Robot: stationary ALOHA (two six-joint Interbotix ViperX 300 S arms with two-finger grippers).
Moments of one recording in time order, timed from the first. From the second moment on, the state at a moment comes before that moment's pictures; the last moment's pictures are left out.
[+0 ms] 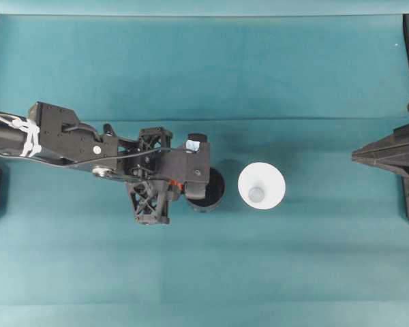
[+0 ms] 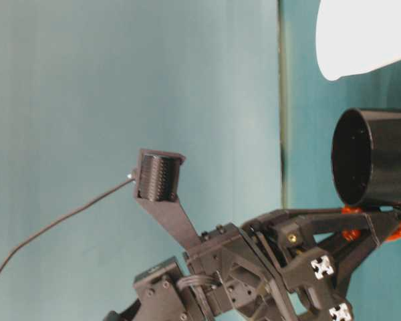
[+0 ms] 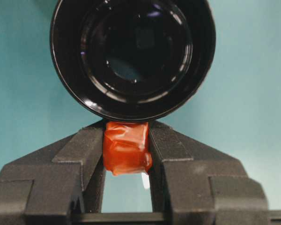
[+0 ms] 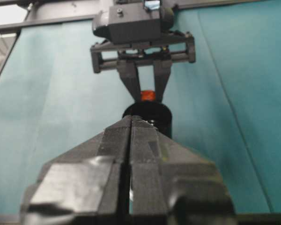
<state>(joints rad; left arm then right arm) 0.02 0.13 0.52 0.02 0.39 0.05 0.00 -1.12 1.16 0.02 0.14 0.09</state>
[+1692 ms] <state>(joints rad) 0.01 -0.13 0.58 0.02 0.40 0.06 0.00 -1.12 1.16 0.02 0.14 0.09</state>
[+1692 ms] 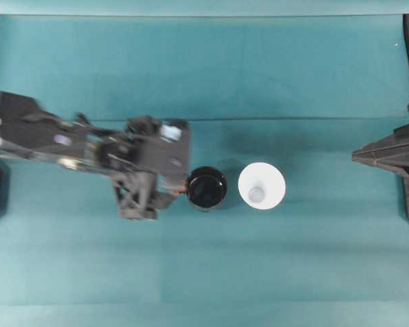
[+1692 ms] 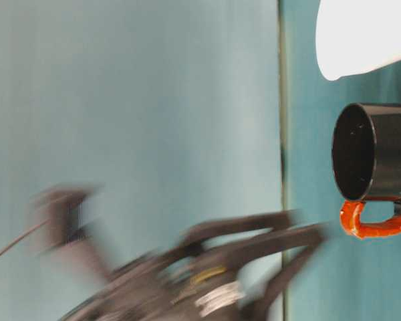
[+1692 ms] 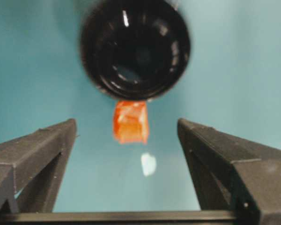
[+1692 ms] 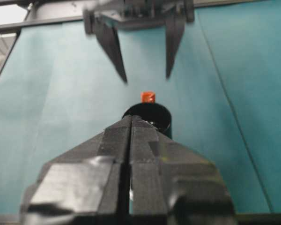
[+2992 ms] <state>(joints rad) -0.02 -0.54 0.80 0.02 0.42 0.04 -0.11 -0.97 0.88 0.03 0.64 0.31</state>
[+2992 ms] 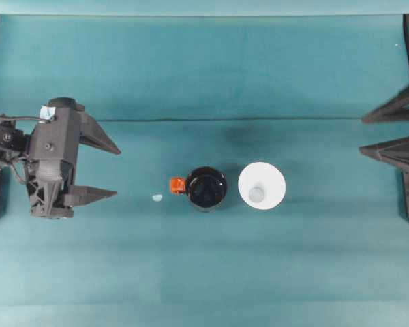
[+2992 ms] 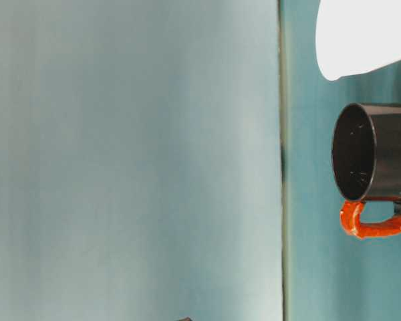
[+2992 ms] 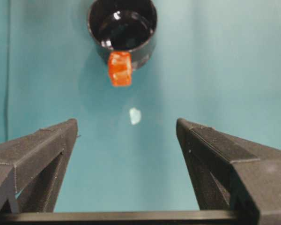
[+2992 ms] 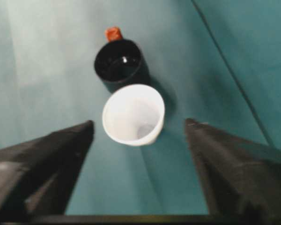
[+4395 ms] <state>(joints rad) -0.02 -0.54 0.80 0.02 0.42 0.04 -0.10 -0.11 0.59 0.02 0.74 0.39</state>
